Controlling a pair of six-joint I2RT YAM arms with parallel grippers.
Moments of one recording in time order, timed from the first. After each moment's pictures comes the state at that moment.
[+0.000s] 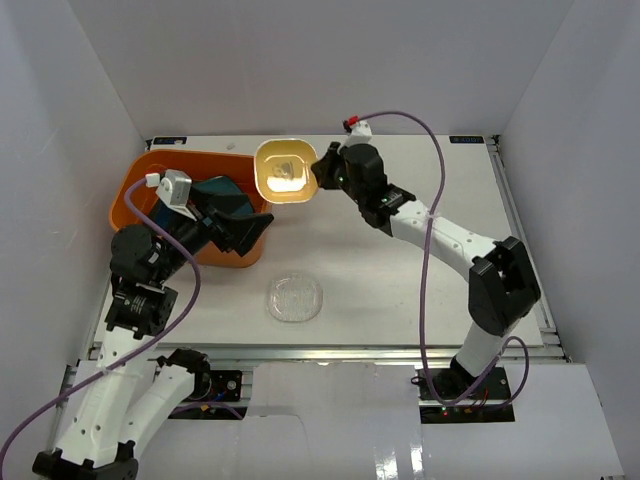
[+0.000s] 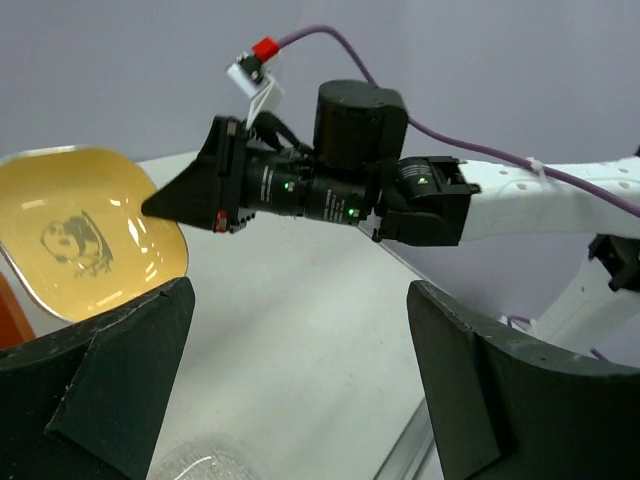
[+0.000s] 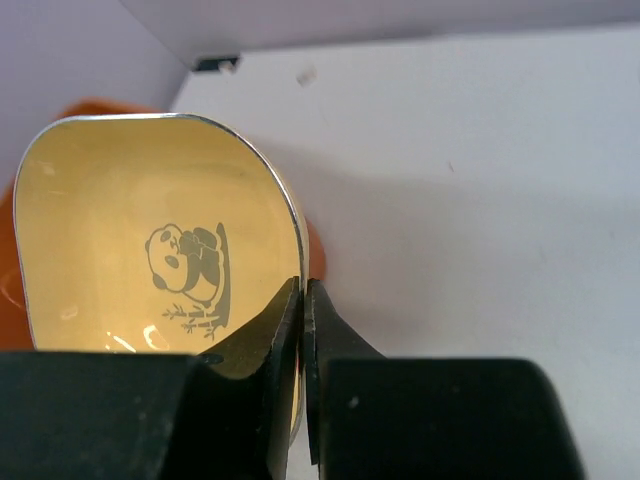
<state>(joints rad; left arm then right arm) -0.27 0.71 0.91 0.02 0.58 -0.46 0.70 1.69 1.28 0.14 0.13 0.52</state>
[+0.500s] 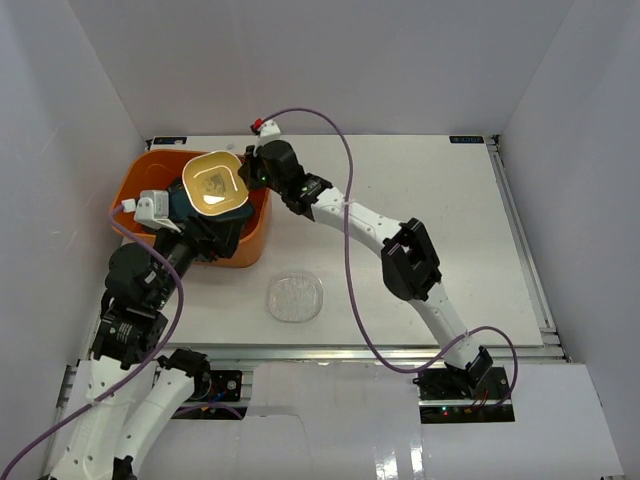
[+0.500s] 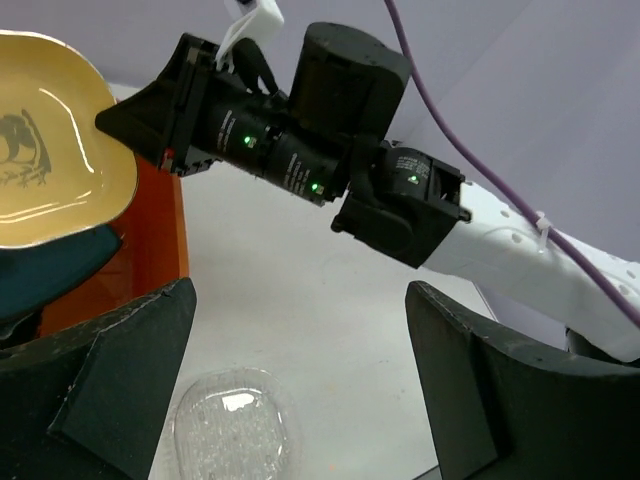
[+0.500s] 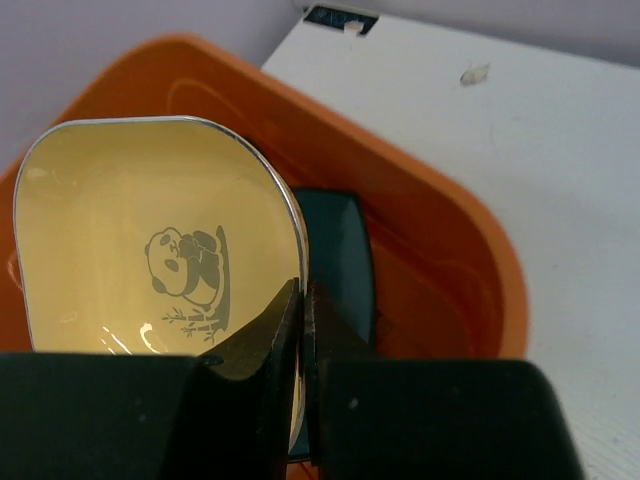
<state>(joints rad) -0.30 0.56 0.89 -0.31 0.13 -0.50 0.87 2.33 2.18 -0.03 0.07 0.39</state>
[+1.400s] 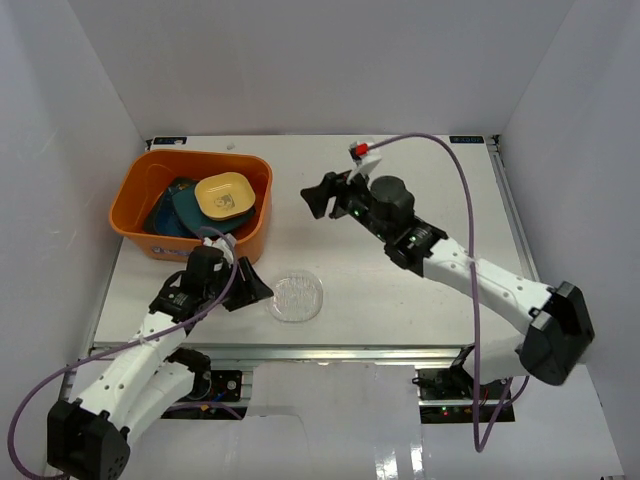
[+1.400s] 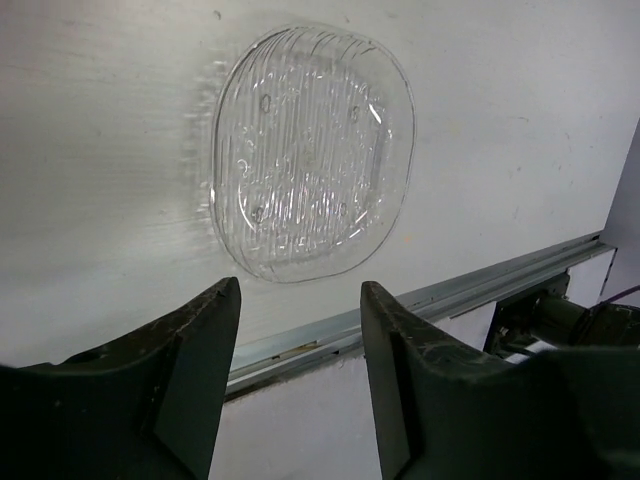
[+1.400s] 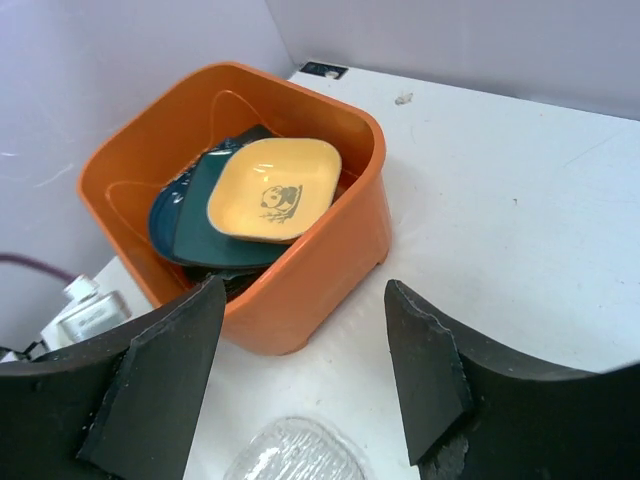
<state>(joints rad) -0.35 0.77 0.52 -0.54 0.29 -0.70 0.83 1.43 1.18 0.18 0.07 0.33</state>
